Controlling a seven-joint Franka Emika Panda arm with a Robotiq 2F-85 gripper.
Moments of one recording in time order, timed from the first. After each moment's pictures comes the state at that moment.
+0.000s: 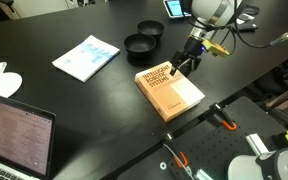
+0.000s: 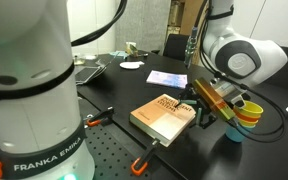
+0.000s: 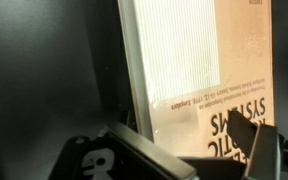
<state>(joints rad) -0.30 0.45 -0.03 -2.29 0.56 2.29 -0.77</state>
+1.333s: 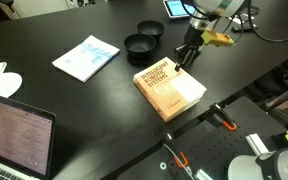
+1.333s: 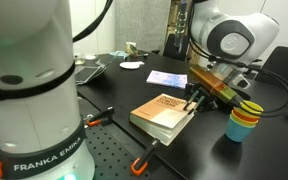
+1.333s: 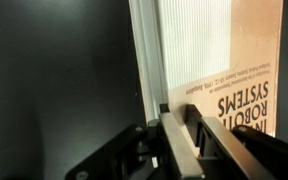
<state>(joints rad) -0.25 0.29 -0.02 -2.41 0.47 2.46 -0.64</state>
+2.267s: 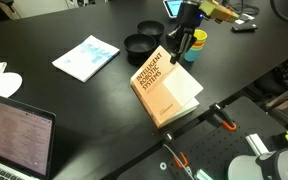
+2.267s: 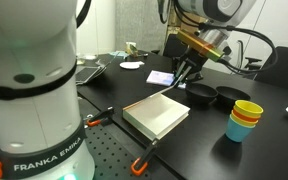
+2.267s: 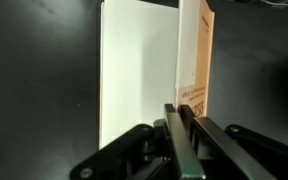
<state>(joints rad) -0.13 0.04 -0.02 -2.45 0.34 2.19 -0.48</state>
